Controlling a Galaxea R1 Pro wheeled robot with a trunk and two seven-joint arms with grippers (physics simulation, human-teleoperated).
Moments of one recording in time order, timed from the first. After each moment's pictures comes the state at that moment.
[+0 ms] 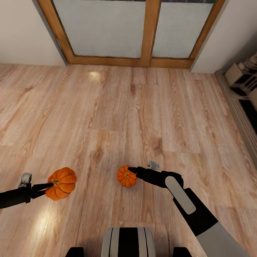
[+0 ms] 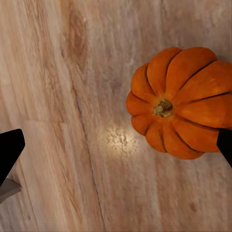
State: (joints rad) left arm -0.44 0.64 0.18 -0.96 0.50 0.99 -1.22; right arm -0.61 -0.08 0.43 -1.33 -1.12 0.68 -0.26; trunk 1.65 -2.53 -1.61
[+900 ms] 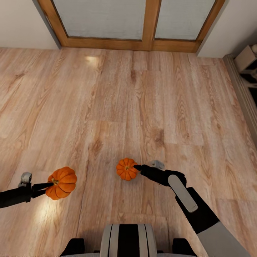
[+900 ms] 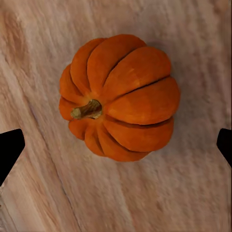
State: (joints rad) left arm -0.44 0.64 0.18 -0.97 0.51 0.99 -1.22; right arm -0.61 -0.08 0.38 -1.31 -1.12 0.65 -0.32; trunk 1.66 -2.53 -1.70
